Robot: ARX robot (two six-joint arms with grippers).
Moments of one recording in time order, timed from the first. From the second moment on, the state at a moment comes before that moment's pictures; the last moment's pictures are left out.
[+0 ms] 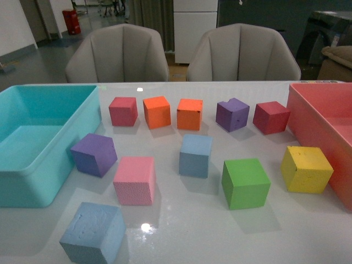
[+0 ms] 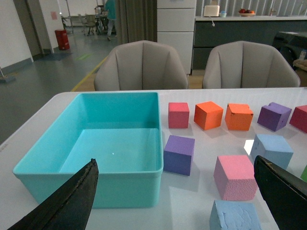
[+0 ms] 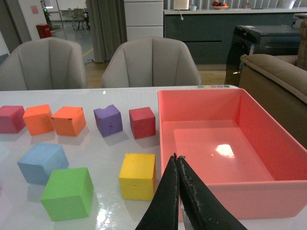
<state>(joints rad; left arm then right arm) 0.00 0.01 0.01 0.00 0.00 -0.01 0.00 0.78 0.02 0.74 0.00 0.00</state>
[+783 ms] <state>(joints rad) 0.00 0.01 0.01 0.00 0.00 -0.01 0.00 0.31 0.01 0.32 0.00 0.00</state>
